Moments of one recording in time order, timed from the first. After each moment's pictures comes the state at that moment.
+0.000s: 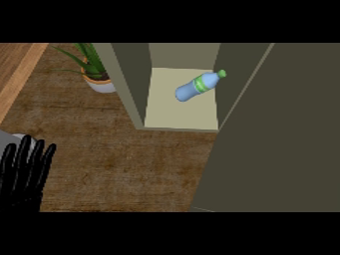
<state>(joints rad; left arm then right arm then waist) 0.30 0.56 -0.37 -1.99 0.71 0.22 -0.51 0.22 -0.14 0.74 -2.45 0.12 0.48 0.42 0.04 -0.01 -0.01</state>
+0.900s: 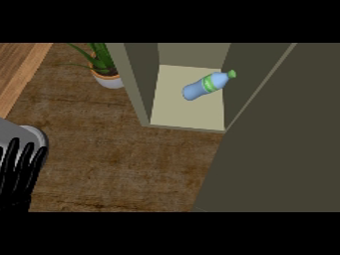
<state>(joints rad) 0.34 0.61 -0.32 -1.99 0.74 0.14 -0.53 0.11 -0.18 0.73 -2.44 0.09 0.50 0.44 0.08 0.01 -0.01</state>
